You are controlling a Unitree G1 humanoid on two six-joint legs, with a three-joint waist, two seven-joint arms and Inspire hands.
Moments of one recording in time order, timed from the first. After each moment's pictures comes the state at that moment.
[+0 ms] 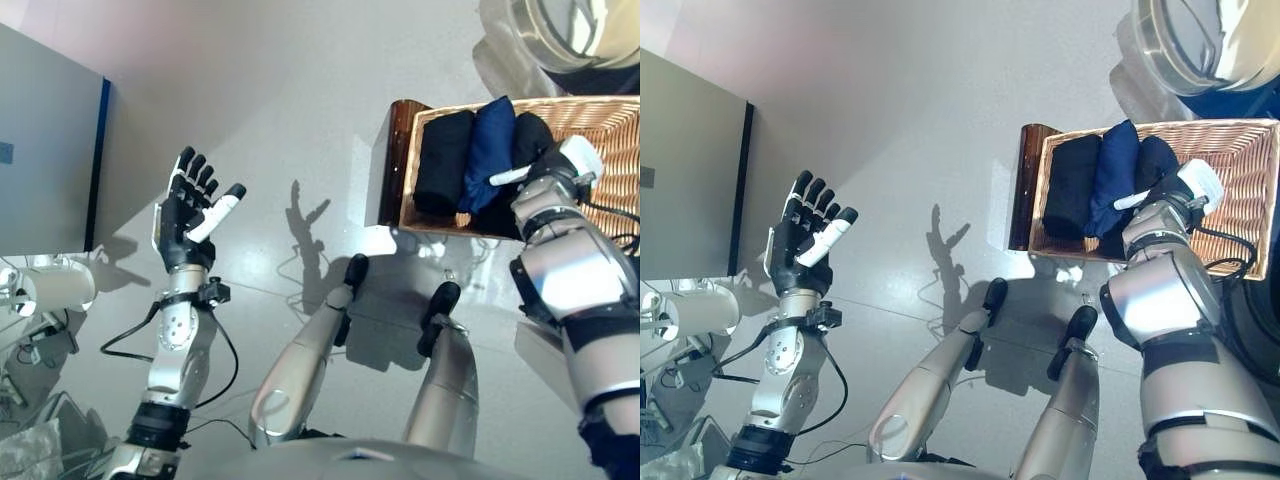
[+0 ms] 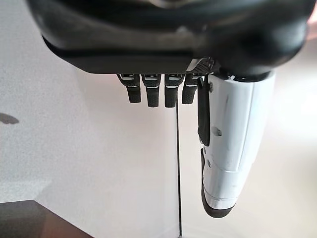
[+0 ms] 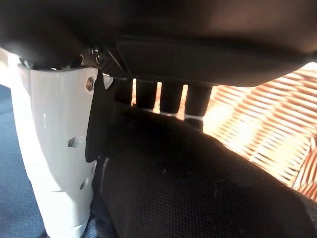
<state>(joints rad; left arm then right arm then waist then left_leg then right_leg) 0.01 0.28 -0.12 -0.02 -0.52 -0.31 0.26 -1.25 -0.57 0.52 1.70 -0.01 0.13 -0.37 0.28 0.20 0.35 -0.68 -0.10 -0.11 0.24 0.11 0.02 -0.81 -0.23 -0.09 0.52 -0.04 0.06</state>
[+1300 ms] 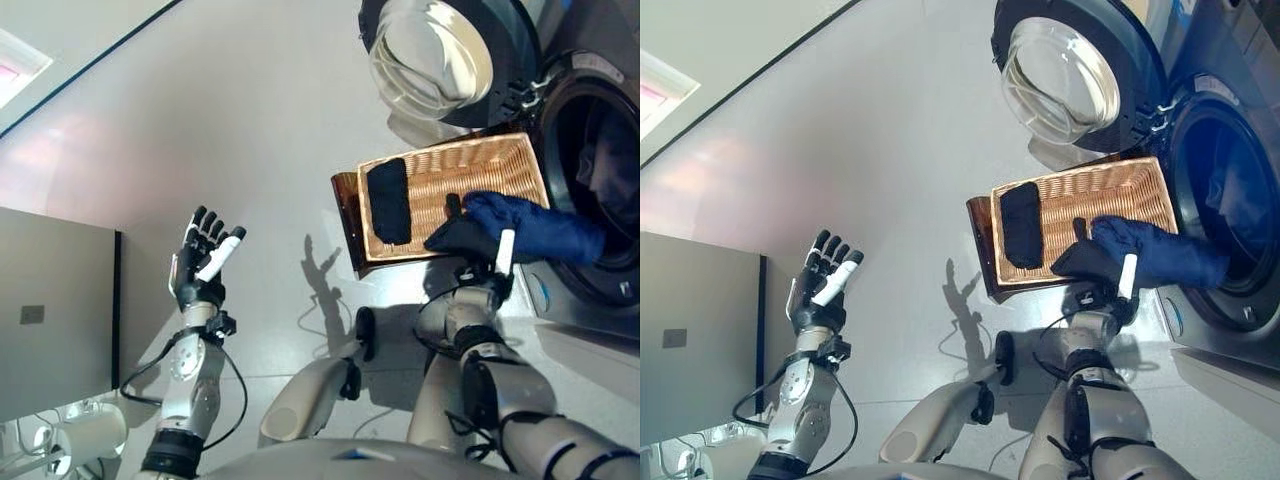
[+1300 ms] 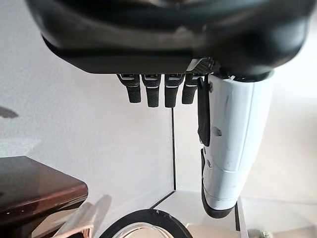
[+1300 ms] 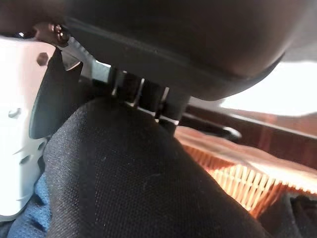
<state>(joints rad) 0.11 0.16 -0.11 0.13 -0.62 -0.32 0.19 -0.55 -0.21 -0.23 1.10 1.40 -0.50 -0.19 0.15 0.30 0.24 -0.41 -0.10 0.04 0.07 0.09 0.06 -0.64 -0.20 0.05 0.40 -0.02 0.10</state>
